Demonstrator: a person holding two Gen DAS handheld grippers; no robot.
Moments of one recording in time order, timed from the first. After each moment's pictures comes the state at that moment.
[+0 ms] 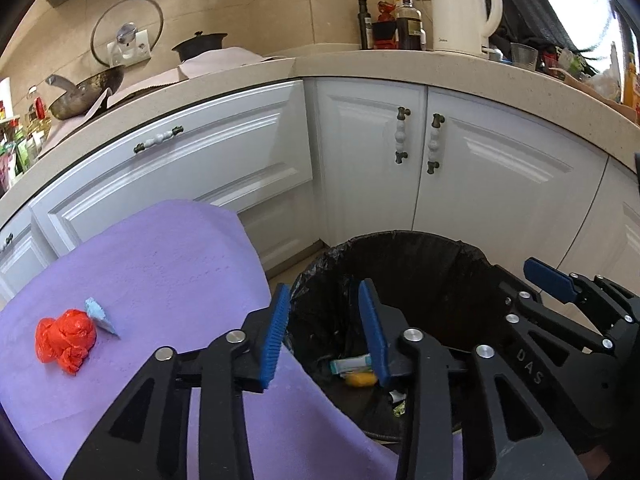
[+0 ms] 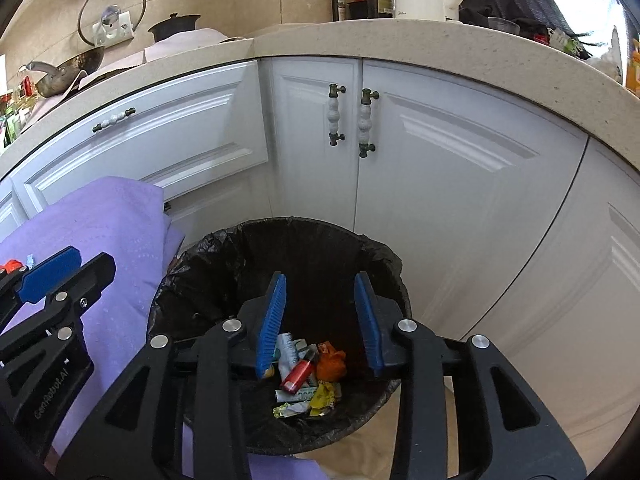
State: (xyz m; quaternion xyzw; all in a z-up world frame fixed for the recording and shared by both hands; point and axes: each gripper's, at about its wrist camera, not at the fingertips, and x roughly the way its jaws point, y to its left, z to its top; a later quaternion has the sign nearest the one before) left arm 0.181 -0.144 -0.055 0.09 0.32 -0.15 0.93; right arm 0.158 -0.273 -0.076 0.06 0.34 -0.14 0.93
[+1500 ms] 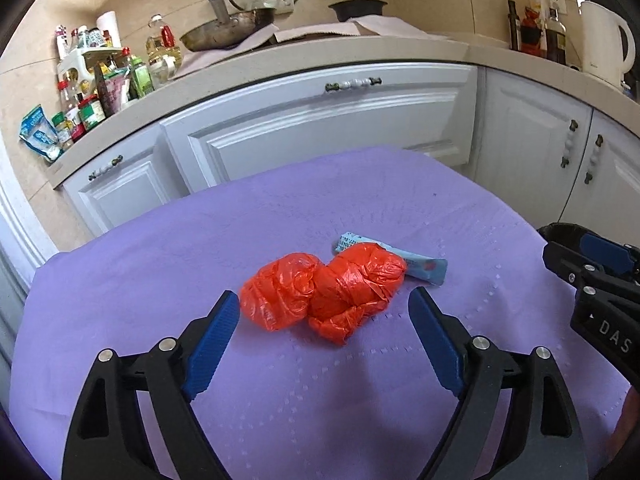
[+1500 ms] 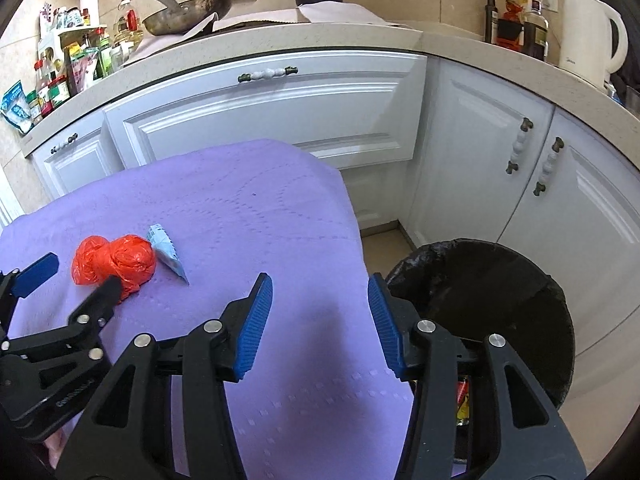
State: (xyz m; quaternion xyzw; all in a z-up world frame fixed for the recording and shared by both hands) left arm 0.201 0.060 -0.064 0.06 0.36 0.03 0.93; right arm 0.215 -0.084 -0.065 0.00 0.37 0.03 0.93
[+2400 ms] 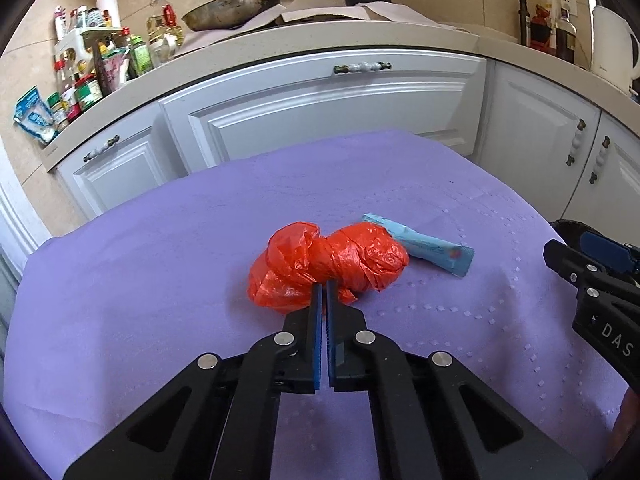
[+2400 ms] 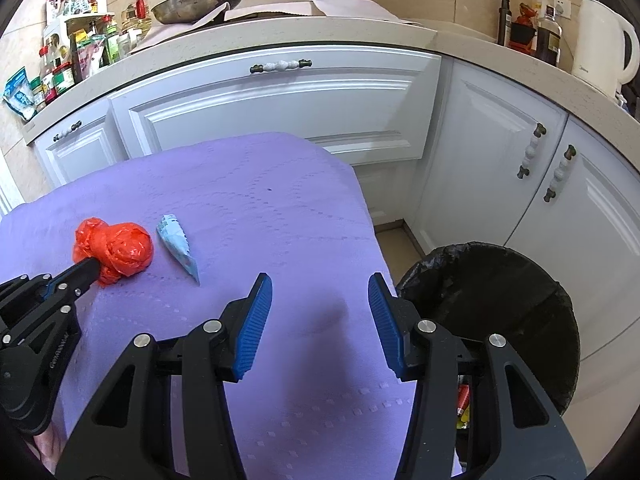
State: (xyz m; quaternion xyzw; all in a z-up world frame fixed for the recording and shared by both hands) left arm 0.205 0.079 -0.072 0.05 0.38 0.04 0.92; right arm 0.222 -0.065 -0.070 -0.02 0.38 0.04 0.93
